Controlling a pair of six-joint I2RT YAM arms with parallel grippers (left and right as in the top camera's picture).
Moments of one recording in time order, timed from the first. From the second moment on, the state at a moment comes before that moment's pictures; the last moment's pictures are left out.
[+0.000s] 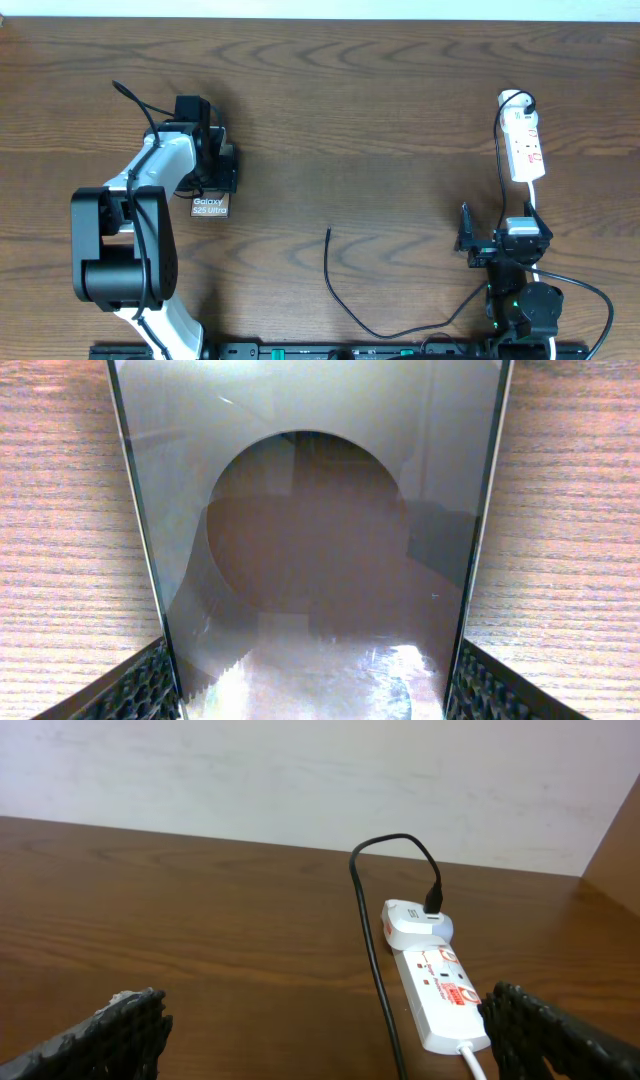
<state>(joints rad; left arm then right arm) 0.00 1.91 1.14 -0.72 0.02 0.03 0.00 0.02 0.01 -0.07 0.00 -0.10</state>
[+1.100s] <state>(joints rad) 0.00 1.91 1.14 -0.72 0.02 0.03 0.00 0.02 0.01 -0.07 0.00 -0.10</state>
